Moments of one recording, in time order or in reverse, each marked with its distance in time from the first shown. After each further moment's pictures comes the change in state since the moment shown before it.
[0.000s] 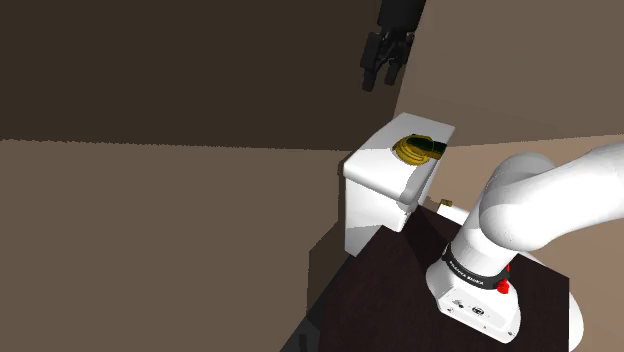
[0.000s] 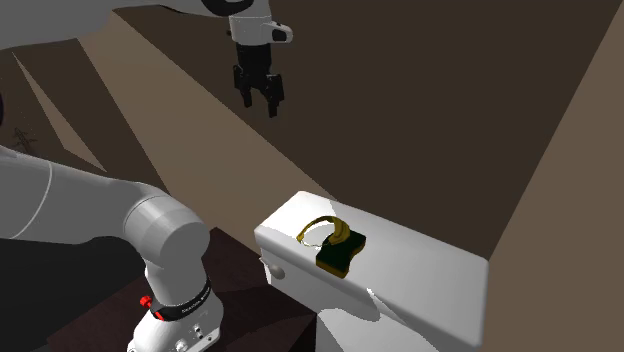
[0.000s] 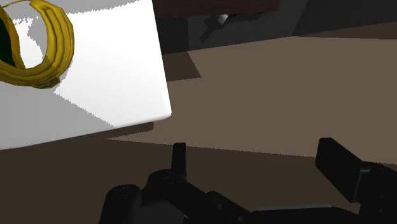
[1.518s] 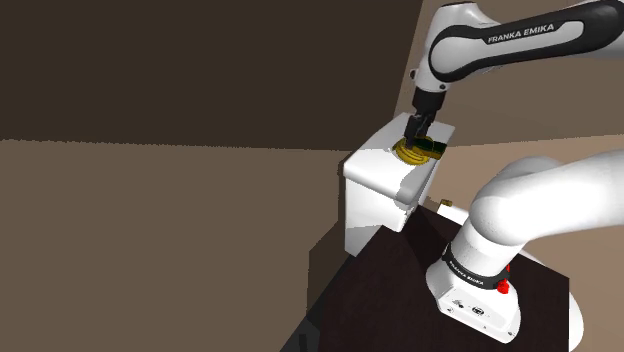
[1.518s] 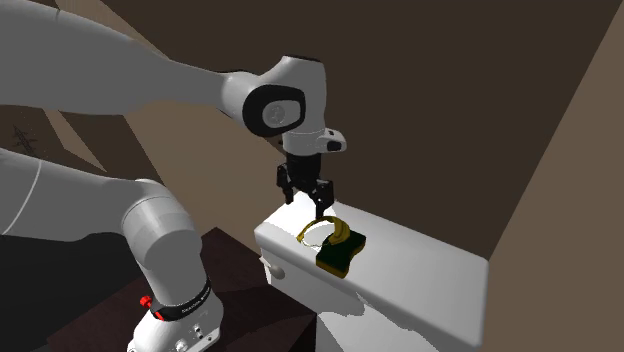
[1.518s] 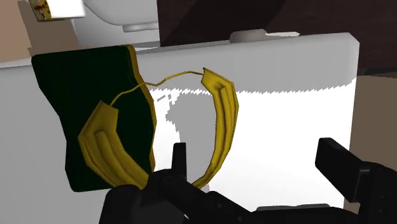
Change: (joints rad) arm -0.193 -0.042 -0.333 -0.465 -0.343 0.347 -0.359
